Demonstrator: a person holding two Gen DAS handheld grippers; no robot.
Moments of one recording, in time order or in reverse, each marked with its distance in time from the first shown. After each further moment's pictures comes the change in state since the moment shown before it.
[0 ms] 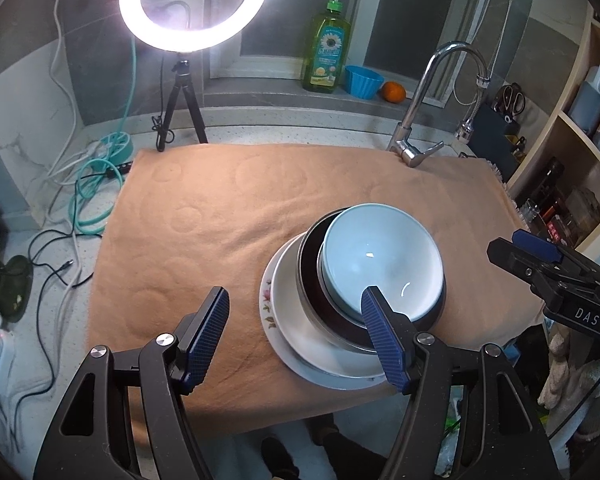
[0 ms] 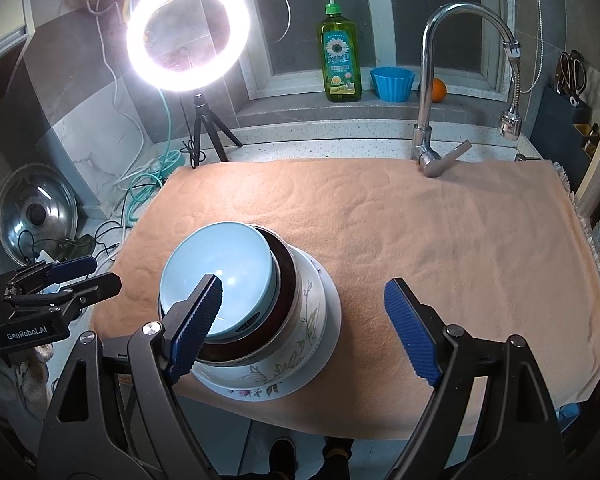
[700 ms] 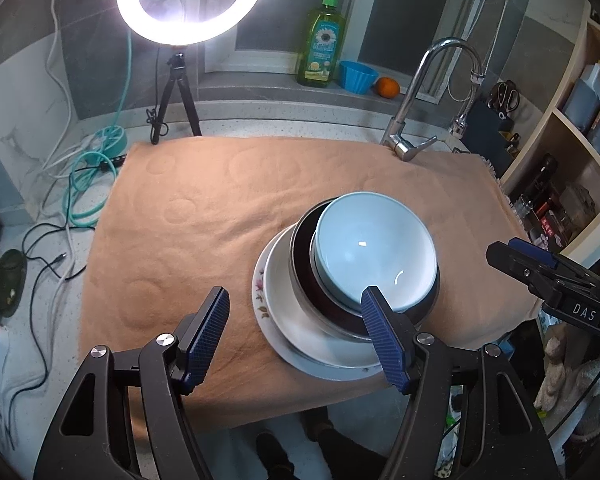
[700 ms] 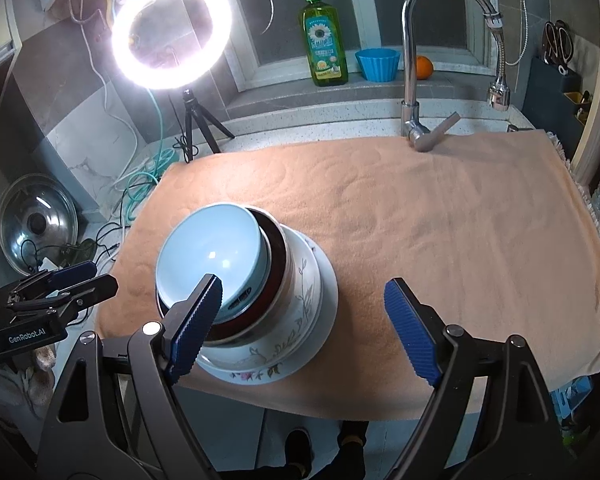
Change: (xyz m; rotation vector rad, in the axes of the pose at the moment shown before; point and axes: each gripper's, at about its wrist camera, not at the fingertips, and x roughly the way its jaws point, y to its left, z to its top) left arm -0.001 -0.001 -0.006 -0.003 0.010 -0.030; right arm -0.002 -0.013 -0.013 0.067 0.025 0.013
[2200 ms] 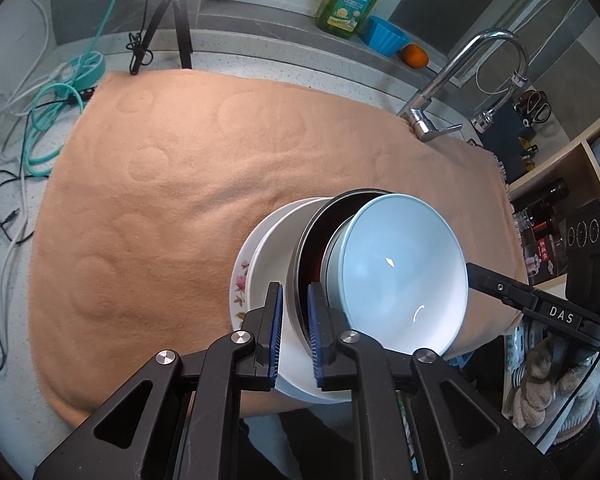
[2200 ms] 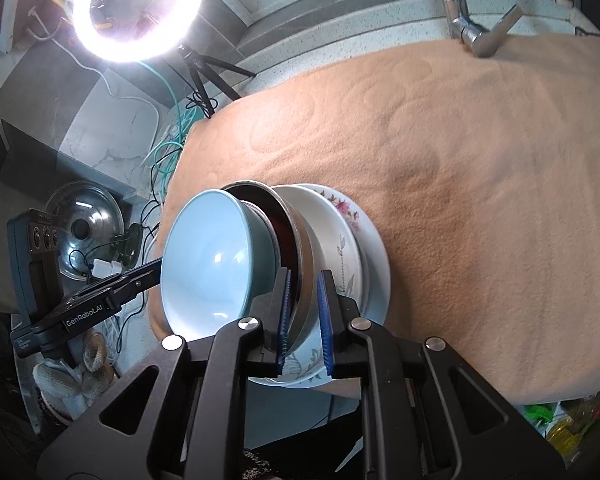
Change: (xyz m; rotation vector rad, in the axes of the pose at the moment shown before) left arm 0.063 0.025 0.026 -0.155 0.220 -0.094; right arm 0.088 -0.036 0.024 0.165 0.315 0.260
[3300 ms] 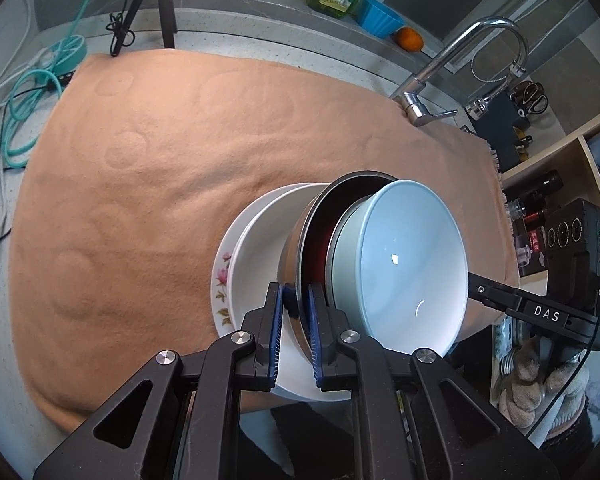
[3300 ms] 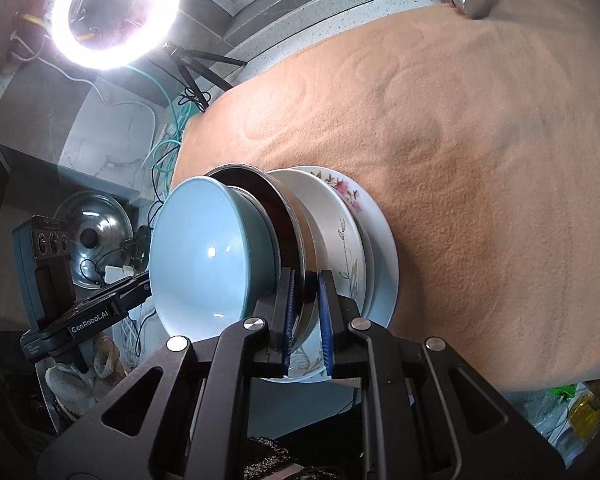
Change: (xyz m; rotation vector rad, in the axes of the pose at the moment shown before) left arm 0.015 -0.001 0.005 -0.006 0.078 -0.051; right arm 0.024 -0.014 0.003 0.093 0.077 0.063
